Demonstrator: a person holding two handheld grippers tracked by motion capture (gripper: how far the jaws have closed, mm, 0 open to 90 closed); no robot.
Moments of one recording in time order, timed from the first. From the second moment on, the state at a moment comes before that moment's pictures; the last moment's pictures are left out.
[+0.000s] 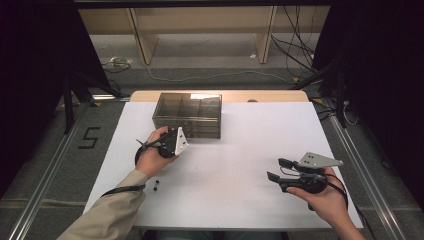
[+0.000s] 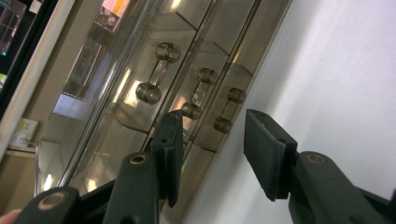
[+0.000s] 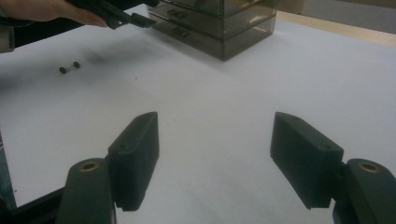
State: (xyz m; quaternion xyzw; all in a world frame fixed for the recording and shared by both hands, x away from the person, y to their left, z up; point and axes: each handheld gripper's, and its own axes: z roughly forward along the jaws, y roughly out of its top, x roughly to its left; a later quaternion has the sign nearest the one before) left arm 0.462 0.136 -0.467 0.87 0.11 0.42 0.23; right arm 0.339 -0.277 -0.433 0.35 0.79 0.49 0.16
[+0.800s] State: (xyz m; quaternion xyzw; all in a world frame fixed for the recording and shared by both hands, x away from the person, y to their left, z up) left arm 0.472 0.110 -0.479 0.86 0.03 0.48 0.16; right arm 0.341 -0.279 -0.434 0.35 0.79 0.48 0.16
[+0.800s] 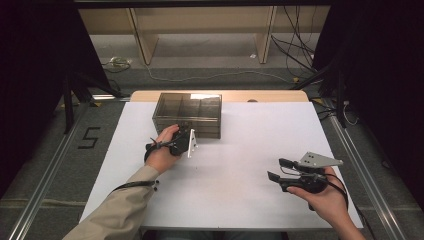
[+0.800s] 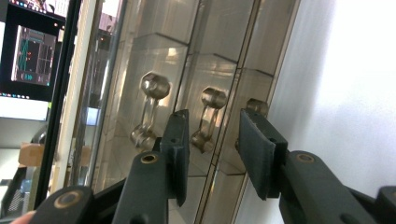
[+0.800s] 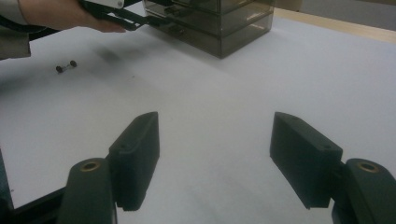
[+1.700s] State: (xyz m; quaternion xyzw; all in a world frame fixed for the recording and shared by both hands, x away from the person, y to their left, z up) left arm 0.472 0.093 -0.485 0.85 0.03 0.52 0.10; right arm 0.340 -0.279 -0.433 0.35 0.79 0.48 0.16
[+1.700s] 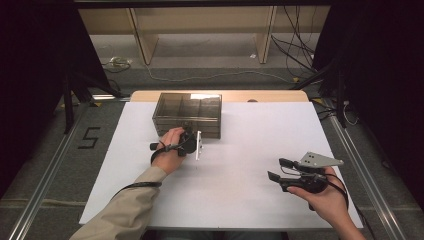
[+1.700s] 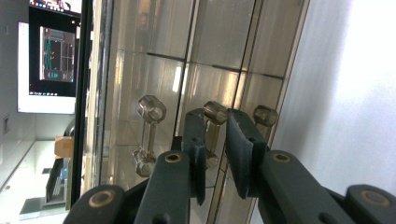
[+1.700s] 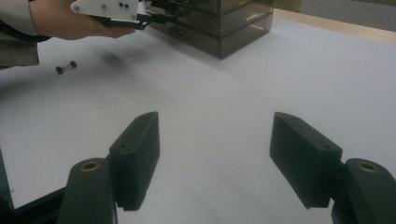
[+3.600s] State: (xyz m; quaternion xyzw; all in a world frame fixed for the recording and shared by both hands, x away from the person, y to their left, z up) left arm 0.466 0.085 -0.490 0.83 0.01 0.55 0.05; right arm 0.341 -0.279 -0.432 0.35 0.79 0.48 0.16
